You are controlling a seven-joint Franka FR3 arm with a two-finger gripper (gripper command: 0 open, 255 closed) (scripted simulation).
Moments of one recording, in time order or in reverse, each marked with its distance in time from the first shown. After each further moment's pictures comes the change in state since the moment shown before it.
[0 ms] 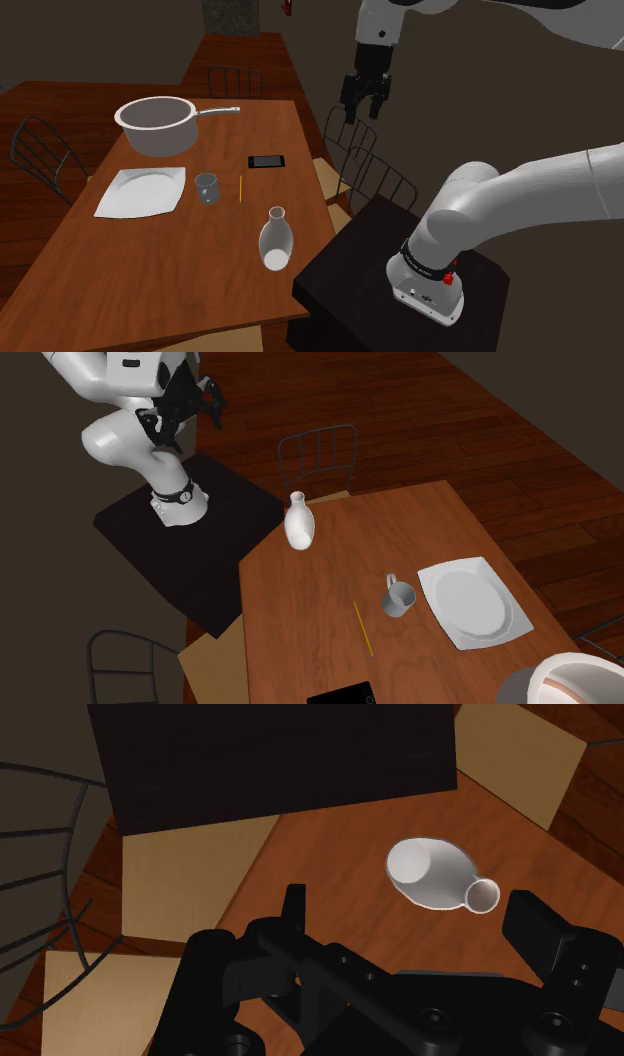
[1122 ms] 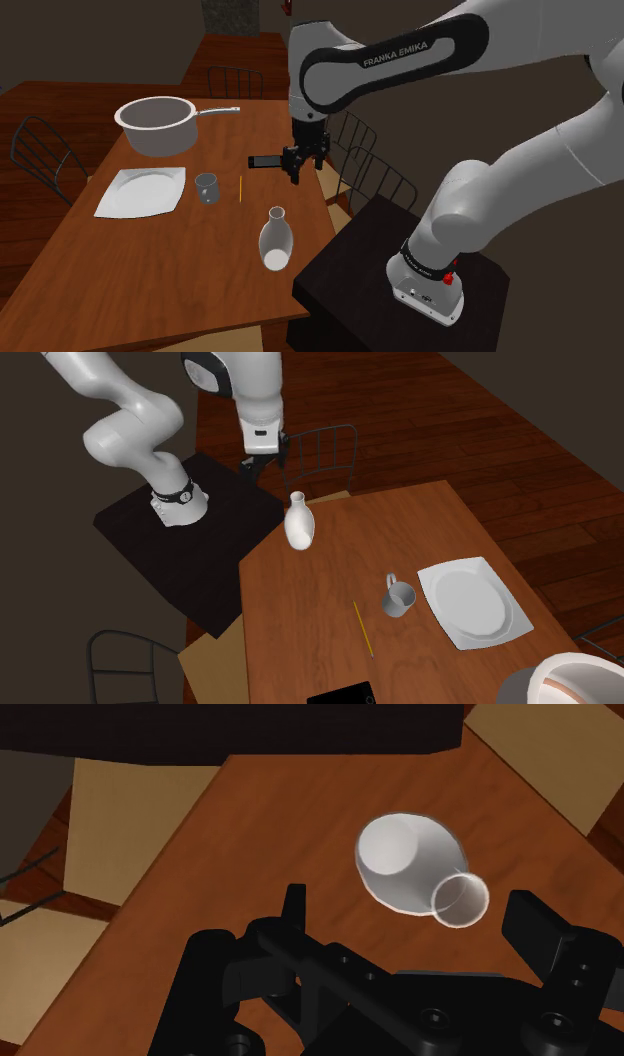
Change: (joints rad) arm 0.110 0.267 0.231 -0.188 0.065 0.497 0.091
